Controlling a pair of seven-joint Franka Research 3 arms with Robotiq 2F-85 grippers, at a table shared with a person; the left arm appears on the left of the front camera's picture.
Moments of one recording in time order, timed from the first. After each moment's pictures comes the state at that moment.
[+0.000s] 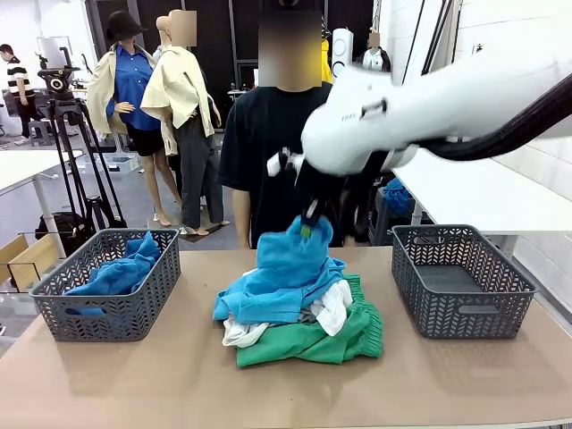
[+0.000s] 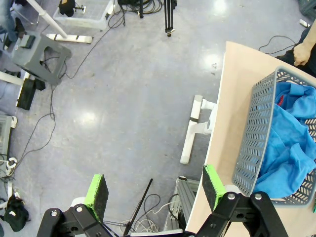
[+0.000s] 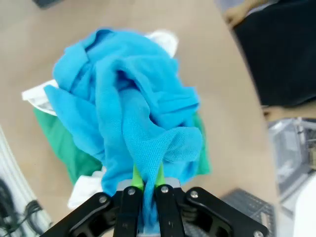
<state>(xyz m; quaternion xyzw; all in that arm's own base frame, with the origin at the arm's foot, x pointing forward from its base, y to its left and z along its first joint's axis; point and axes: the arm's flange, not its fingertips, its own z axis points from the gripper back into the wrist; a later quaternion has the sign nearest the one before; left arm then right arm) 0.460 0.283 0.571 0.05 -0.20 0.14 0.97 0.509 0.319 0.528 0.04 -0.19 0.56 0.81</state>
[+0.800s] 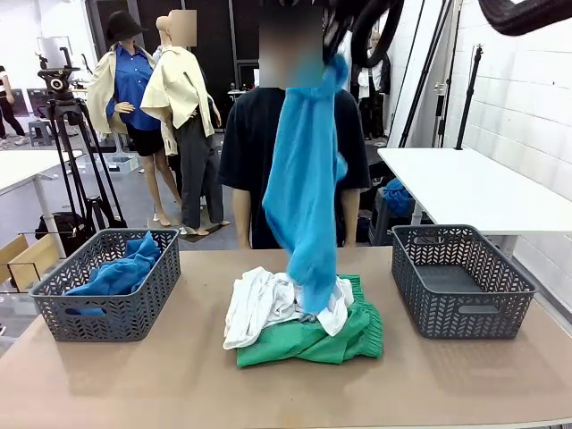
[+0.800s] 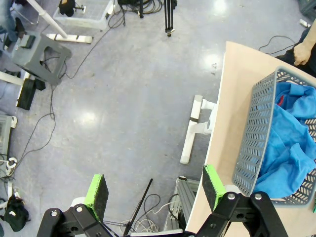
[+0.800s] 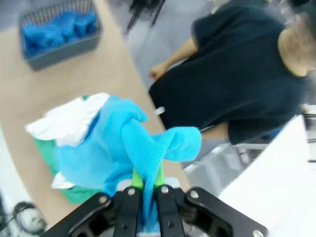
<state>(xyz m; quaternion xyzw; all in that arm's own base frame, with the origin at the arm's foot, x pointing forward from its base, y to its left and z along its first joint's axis) 0.460 0.283 0.570 0.05 -0.20 0.14 0.97 0.507 0.285 0.814 0.00 -0.33 0.55 0.77</state>
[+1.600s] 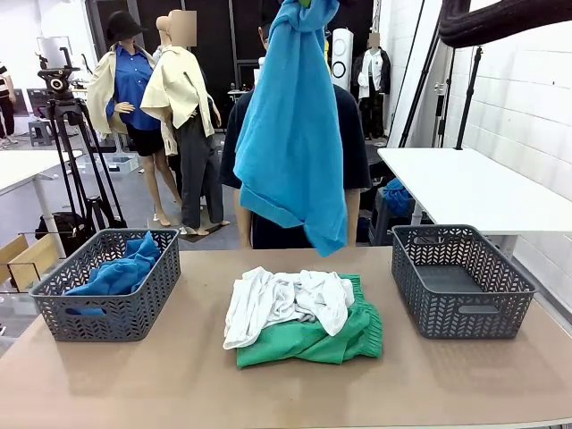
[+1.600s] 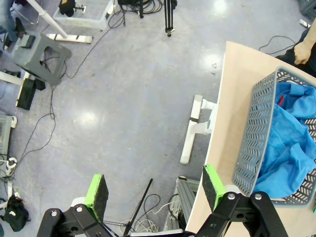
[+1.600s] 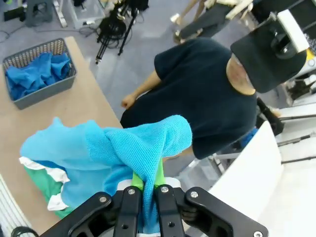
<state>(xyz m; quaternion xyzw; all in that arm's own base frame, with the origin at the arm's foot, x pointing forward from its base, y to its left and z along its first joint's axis) 0.460 0.283 0.570 0.05 -0.20 0.14 0.97 0.489 0.305 0.888 -0.03 -0.39 0.51 0.76</state>
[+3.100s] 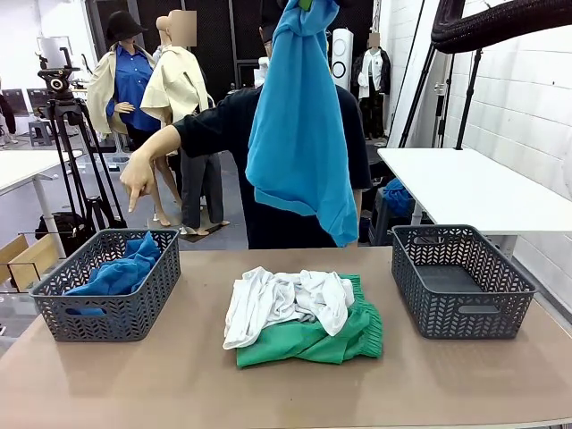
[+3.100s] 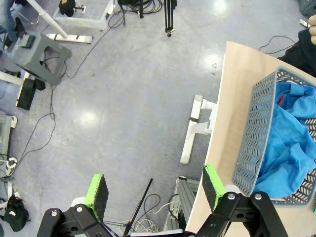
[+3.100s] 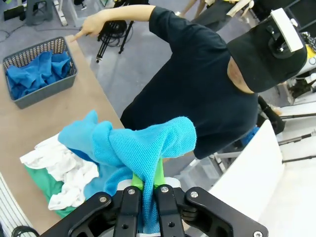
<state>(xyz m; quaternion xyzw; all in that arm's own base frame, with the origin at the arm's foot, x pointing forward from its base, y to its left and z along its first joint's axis) 0.460 0.283 0.570 0.05 -0.20 0.14 0.97 0.488 0.306 0.888 -0.03 -0.39 0.51 0.76</state>
